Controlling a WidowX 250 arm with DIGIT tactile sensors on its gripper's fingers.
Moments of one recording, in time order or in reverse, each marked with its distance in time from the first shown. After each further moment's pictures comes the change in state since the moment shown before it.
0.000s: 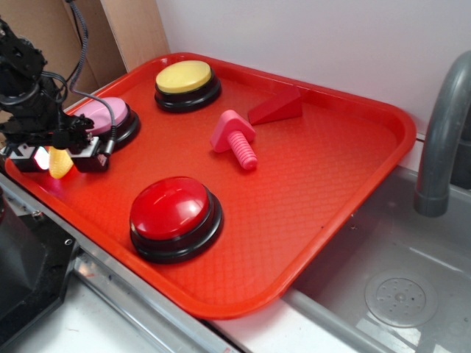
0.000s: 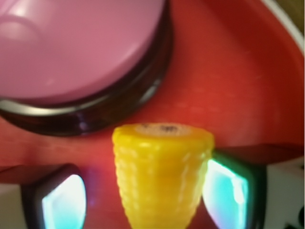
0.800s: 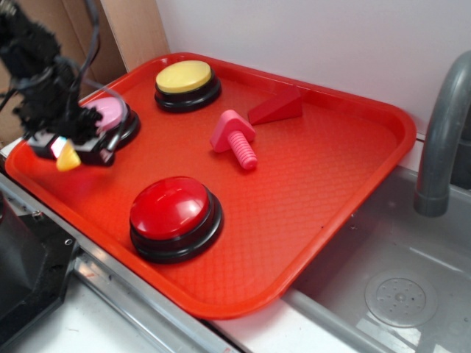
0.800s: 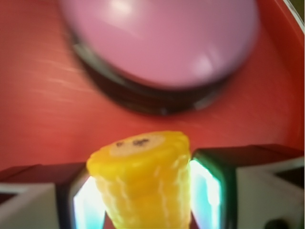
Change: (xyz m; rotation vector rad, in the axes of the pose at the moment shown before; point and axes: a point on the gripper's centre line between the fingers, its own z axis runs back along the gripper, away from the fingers) arm 0.000 -0.049 0.039 -0.069 0.114 -0.230
